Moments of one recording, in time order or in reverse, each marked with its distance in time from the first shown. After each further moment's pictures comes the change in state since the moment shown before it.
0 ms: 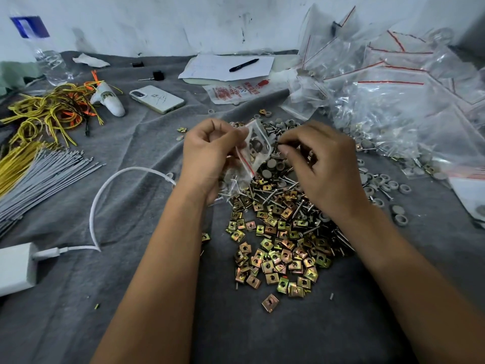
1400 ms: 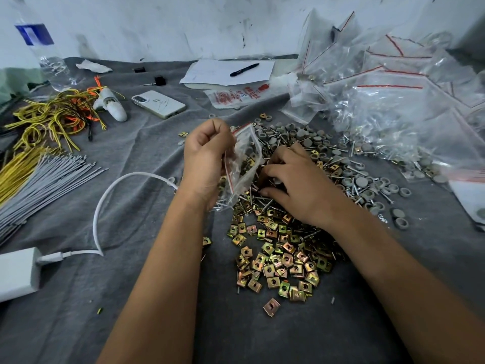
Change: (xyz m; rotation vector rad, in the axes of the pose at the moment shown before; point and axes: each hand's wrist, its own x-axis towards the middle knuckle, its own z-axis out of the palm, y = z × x) left_hand -0.001 -0.001 0.000 0.000 -0.009 0.115; right_hand -0.002 -0.003 0.017 -0.204 -0.544 0.051
